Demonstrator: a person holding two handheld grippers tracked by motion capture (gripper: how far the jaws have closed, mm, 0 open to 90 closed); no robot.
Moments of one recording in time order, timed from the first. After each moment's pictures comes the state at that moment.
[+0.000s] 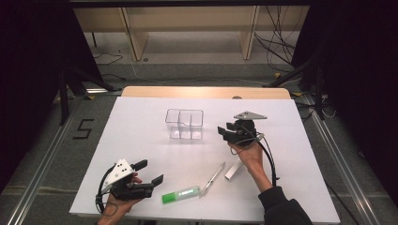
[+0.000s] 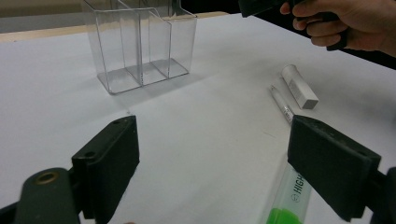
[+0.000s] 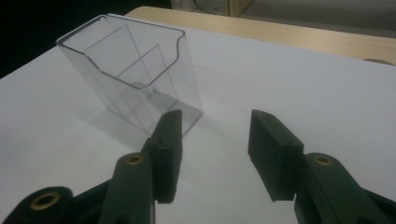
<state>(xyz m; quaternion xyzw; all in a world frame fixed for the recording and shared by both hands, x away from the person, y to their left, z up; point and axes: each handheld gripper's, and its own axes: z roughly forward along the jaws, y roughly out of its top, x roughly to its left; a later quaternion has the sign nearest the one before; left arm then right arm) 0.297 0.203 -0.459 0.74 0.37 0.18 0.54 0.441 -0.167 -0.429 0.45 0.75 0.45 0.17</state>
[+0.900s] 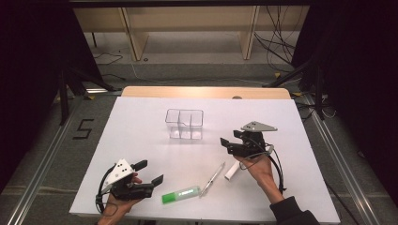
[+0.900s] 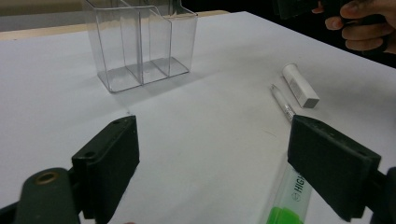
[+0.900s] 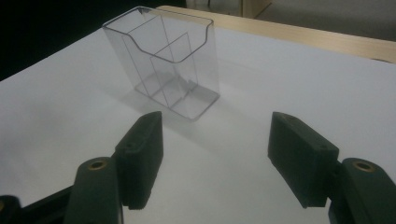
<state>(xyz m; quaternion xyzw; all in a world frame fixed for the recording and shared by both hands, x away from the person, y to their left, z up) 0.297 0.203 -0.460 0.74 0.38 0.18 0.53 0.400 -0.183 -0.423 0.42 0.76 0.47 0.17</state>
